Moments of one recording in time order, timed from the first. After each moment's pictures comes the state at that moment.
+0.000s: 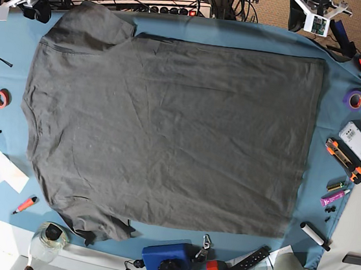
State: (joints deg) left arm 64.5 -6.9 -4.7 132.8 -11.2 -6.4 25.8; right arm -39.6 16.0 56.3 96.8 56.3 39.6 -54.6
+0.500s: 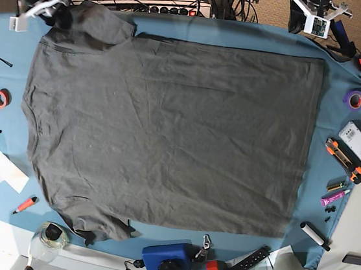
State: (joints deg) left arm 64.3 -6.9 -4.7 132.8 -11.2 -6.4 25.8; right arm -36.9 17.9 42.7 93.3 53.9 40.0 -51.6
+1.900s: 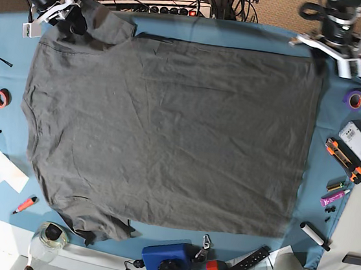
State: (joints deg) left arm 47.5 -2.8 -17.5 131.6 -19.6 6.8 34.7; right arm -36.6 16.3 40.1 94.0 51.9 40.4 -51.6
